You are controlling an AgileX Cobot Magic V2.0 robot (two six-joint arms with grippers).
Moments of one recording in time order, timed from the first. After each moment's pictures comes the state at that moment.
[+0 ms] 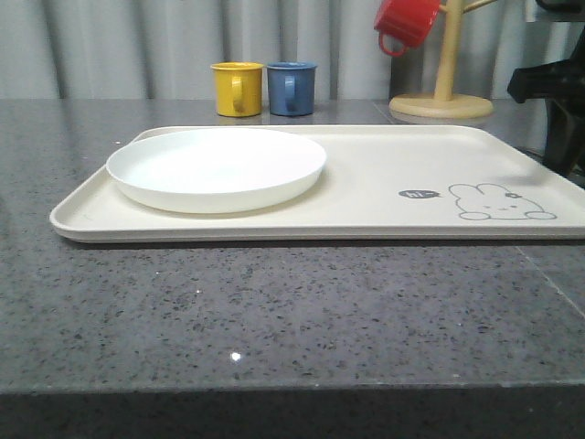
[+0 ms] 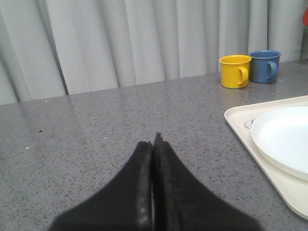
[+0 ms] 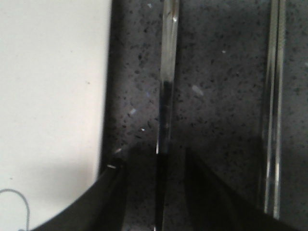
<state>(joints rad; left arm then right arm) -0.06 0.20 -0.34 -0.02 0.28 0.16 0.05 1.66 -1.23 0.05 0.80 0.03</state>
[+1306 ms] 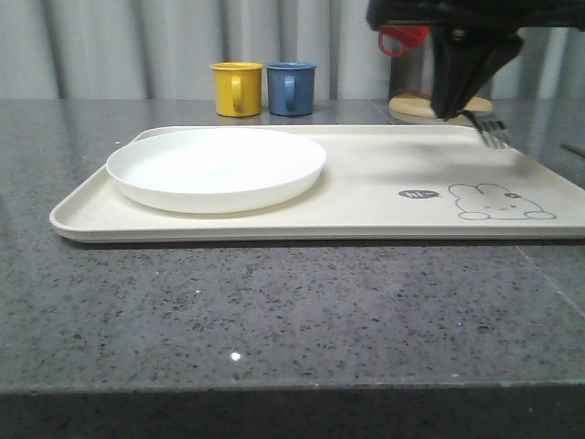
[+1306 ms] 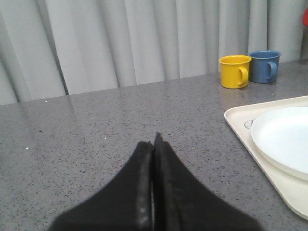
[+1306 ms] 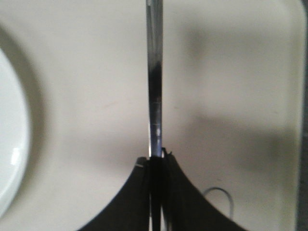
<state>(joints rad) -0.06 0.20 -0.34 -0.02 0.28 0.16 0.42 1.72 -1.51 -0.09 0.98 0.41</state>
